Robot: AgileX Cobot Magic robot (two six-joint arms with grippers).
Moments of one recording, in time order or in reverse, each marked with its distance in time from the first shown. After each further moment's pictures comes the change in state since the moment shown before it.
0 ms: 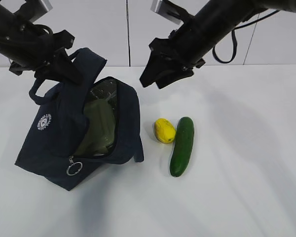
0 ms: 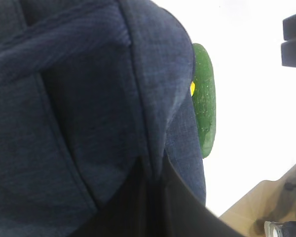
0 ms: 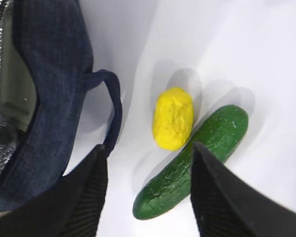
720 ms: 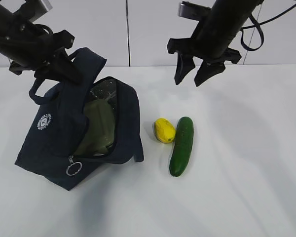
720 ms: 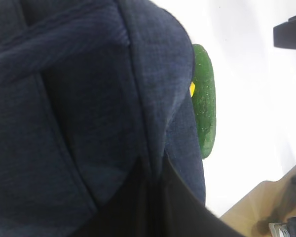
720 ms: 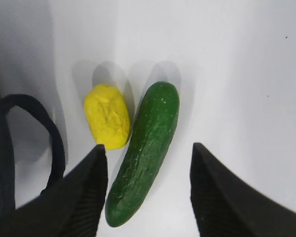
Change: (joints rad) left arm 0.000 0.000 0.000 0.000 -0.002 0.000; right arm 0.001 0.007 -0.070 -0.446 0.011 0.563
